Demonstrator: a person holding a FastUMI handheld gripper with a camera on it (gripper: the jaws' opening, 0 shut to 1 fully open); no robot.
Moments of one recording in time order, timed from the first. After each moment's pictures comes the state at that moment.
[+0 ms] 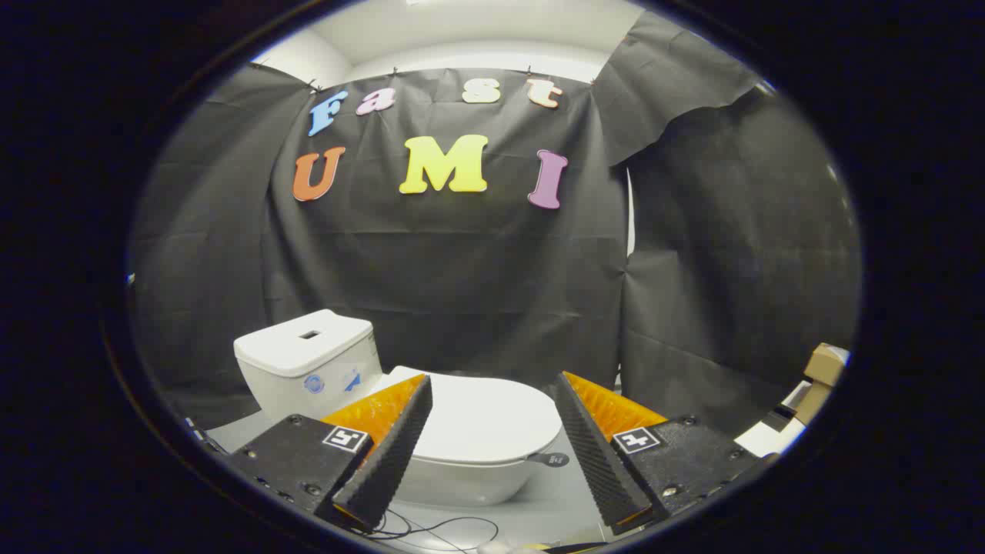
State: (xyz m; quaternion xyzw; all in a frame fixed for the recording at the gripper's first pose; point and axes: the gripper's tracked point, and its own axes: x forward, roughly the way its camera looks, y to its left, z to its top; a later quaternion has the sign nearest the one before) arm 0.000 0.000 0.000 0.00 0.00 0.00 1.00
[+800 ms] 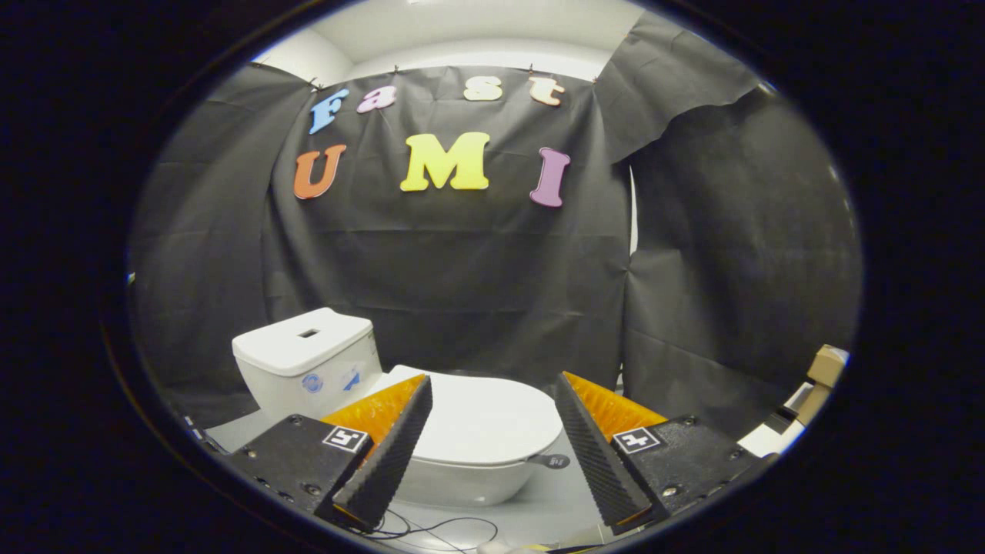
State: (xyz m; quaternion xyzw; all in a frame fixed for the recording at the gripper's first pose) arm 0.013 -0.002 -0.002 0.00 0.00 0.00 1.00
